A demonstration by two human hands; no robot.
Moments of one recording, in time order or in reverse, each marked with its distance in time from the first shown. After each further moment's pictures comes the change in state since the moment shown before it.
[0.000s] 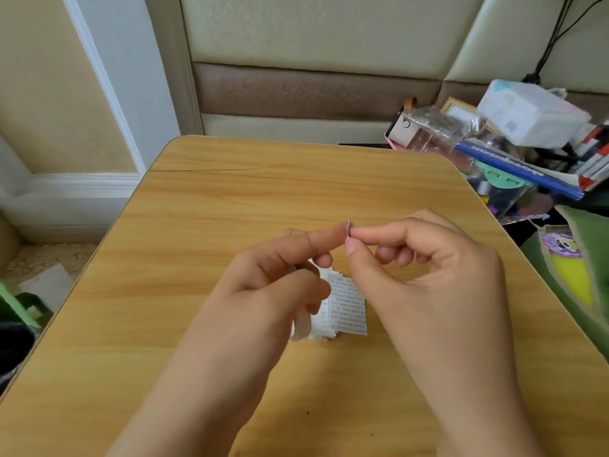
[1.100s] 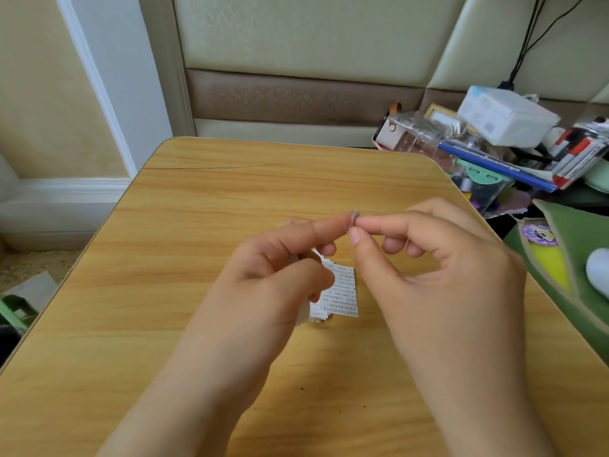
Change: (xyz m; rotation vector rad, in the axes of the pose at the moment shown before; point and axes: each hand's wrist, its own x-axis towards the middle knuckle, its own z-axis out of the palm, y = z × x) left_hand -0.013 -0.006 0.006 0.013 -0.058 0.067; right_hand -0.020 -0.008 -0.014 -0.265 0.123 -0.192
